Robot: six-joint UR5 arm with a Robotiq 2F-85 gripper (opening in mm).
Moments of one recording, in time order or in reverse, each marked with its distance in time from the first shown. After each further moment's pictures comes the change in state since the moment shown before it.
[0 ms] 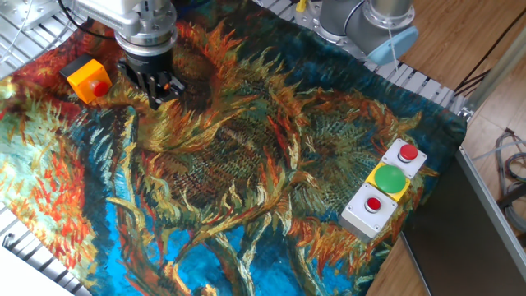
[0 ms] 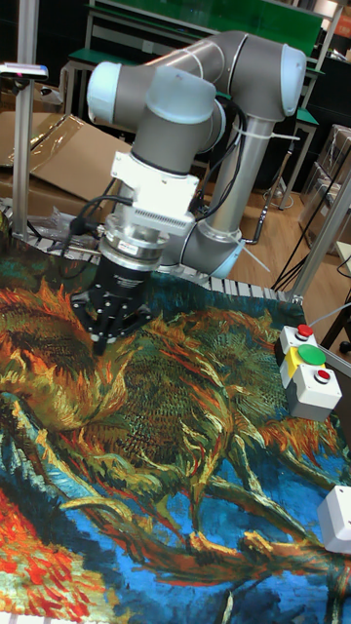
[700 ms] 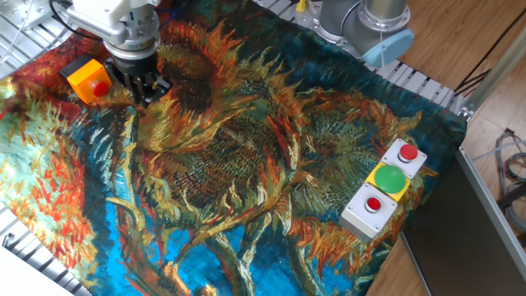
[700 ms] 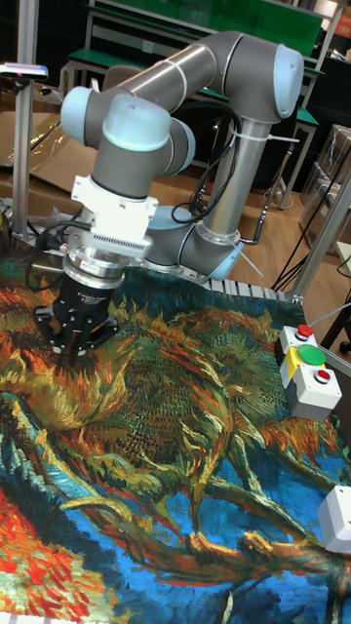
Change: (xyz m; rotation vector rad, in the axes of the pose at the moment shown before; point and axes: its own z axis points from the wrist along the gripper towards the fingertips) arm 0.019 -0.037 0.044 0.002 0.021 -0.037
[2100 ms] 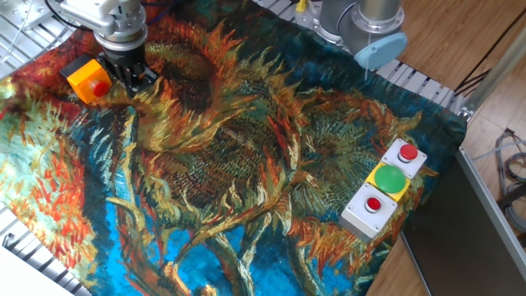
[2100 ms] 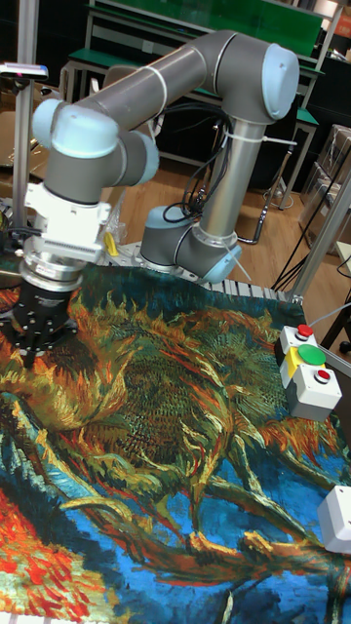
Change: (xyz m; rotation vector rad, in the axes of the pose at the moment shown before) arm 0.030 -0.057 0.043 0.000 -0.038 -0.066
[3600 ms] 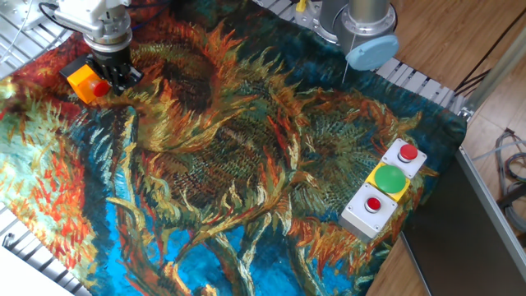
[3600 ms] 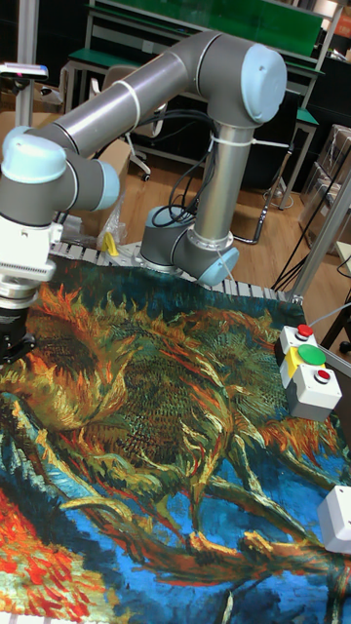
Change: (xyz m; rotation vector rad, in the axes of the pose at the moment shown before) arm 0.024 -0.042 0.052 0.014 0.004 -0.018
